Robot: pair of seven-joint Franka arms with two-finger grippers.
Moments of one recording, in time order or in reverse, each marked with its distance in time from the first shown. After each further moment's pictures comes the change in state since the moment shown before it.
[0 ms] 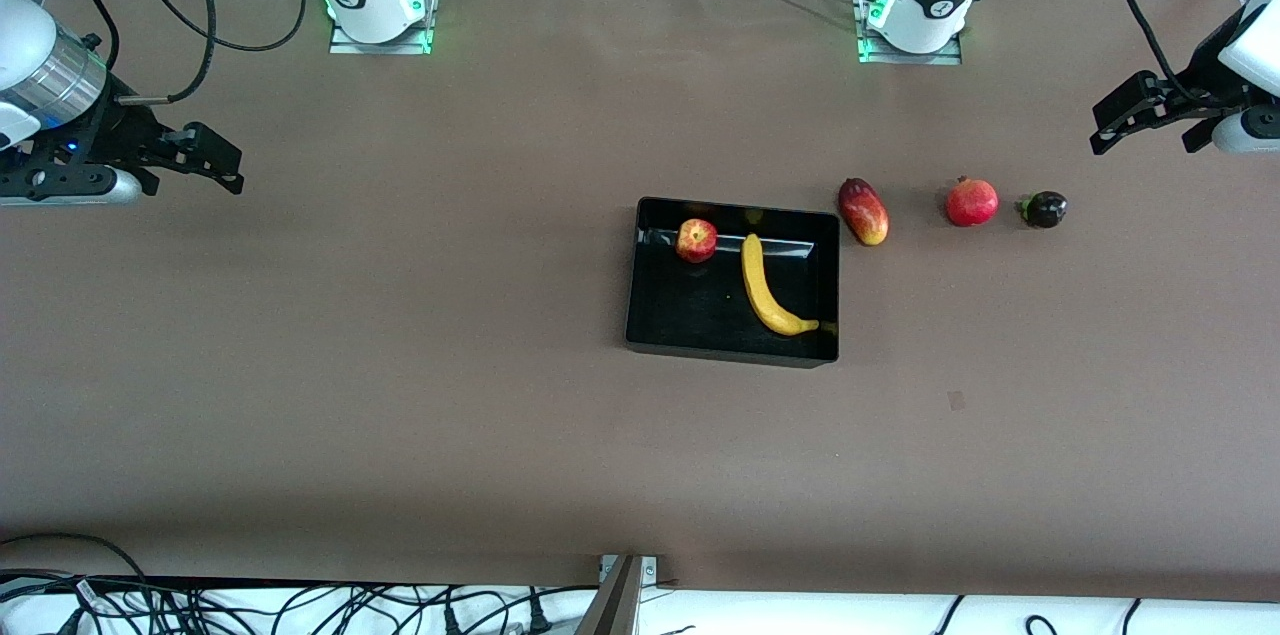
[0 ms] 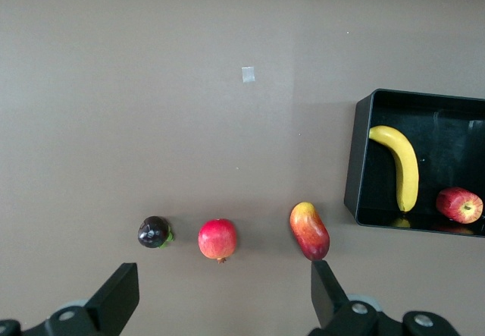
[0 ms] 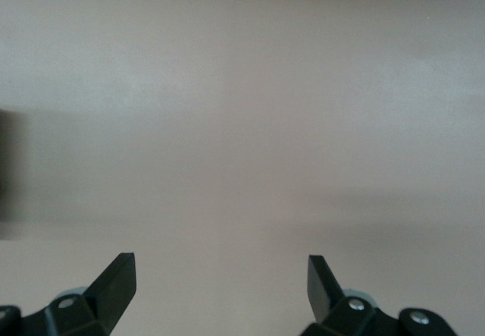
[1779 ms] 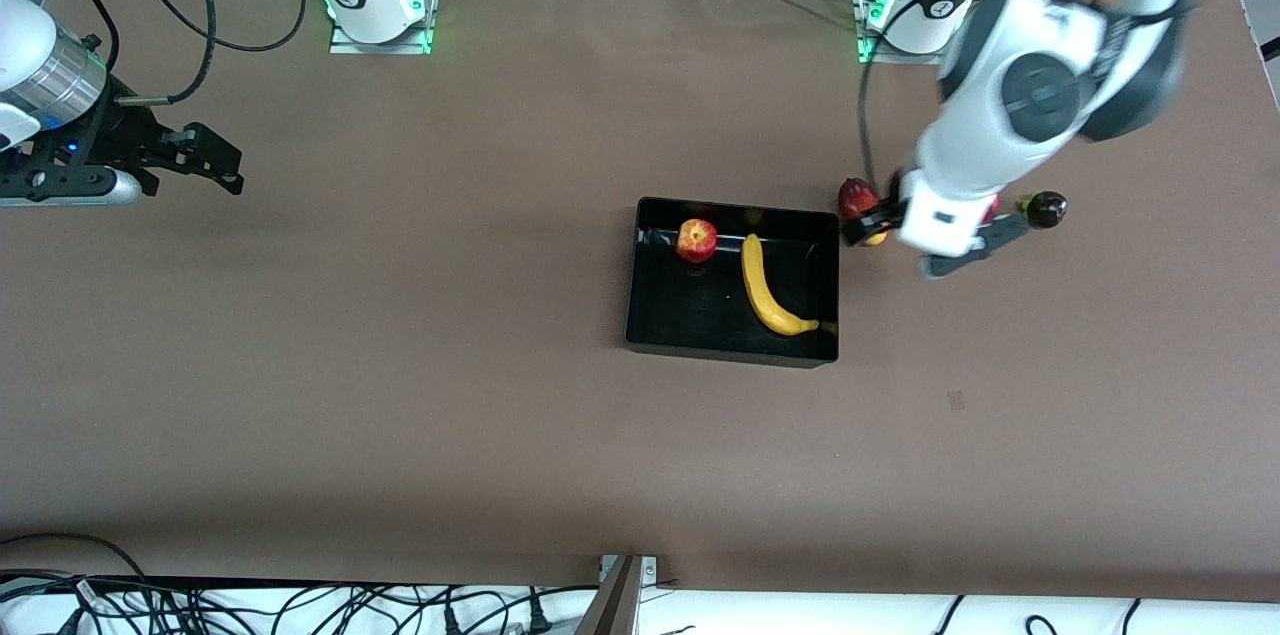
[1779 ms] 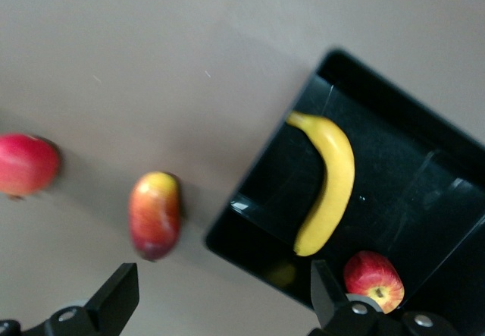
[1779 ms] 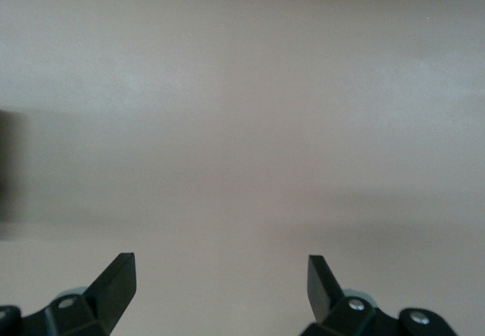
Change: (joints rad) left arm -0.167 0.332 -0.232 -0.169 -0.018 0.338 -0.873; right arm -0.001 0.002 0.000 0.002 0.000 0.000 0.000
